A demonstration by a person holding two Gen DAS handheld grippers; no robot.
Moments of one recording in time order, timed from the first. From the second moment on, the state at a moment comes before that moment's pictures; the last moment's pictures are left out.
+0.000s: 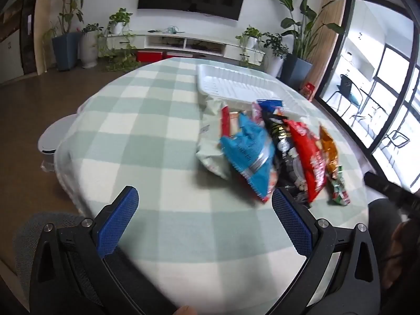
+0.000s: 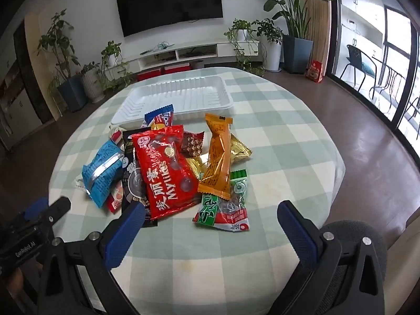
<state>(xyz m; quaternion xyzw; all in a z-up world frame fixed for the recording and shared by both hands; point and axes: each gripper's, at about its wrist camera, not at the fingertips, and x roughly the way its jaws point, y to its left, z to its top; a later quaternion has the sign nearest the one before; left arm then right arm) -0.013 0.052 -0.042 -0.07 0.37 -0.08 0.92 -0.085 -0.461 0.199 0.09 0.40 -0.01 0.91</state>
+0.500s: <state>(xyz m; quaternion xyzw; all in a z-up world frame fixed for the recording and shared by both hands) 0.054 -0.022 -0.015 0.11 0.41 -0.16 0.89 -0.071 -0.484 0.178 0.12 0.41 0.03 0.90</state>
